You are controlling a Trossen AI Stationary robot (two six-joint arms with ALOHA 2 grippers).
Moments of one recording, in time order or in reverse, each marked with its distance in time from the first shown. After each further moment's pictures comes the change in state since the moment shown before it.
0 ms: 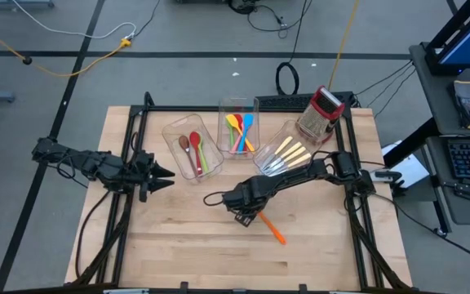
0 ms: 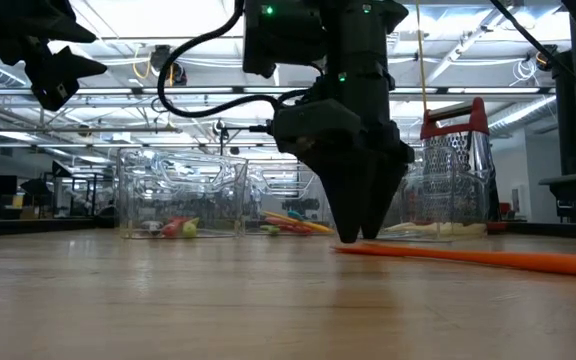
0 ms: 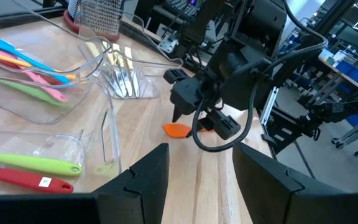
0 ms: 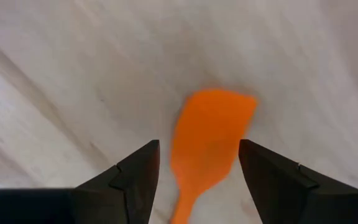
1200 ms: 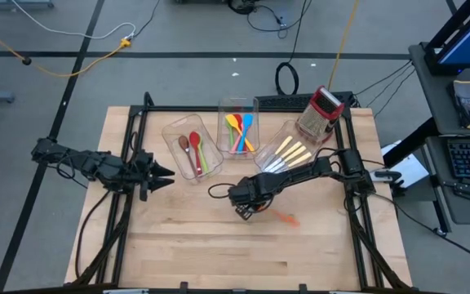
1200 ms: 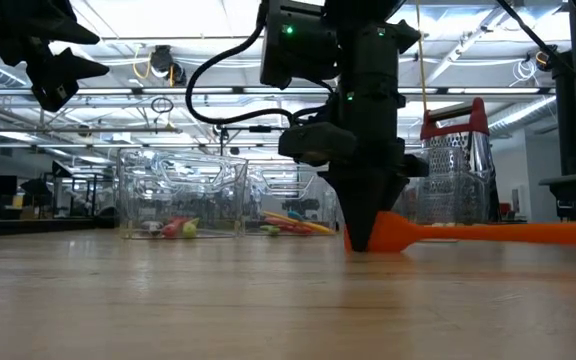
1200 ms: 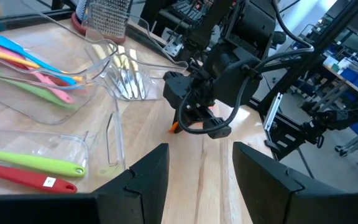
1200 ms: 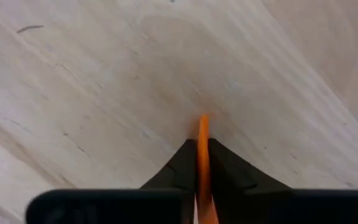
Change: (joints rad) left arm 0.001 0.000 0.000 0.003 -0.026 -0.019; right arm -0.002 -0.015 -0.277 0.204 -0.038 0.147
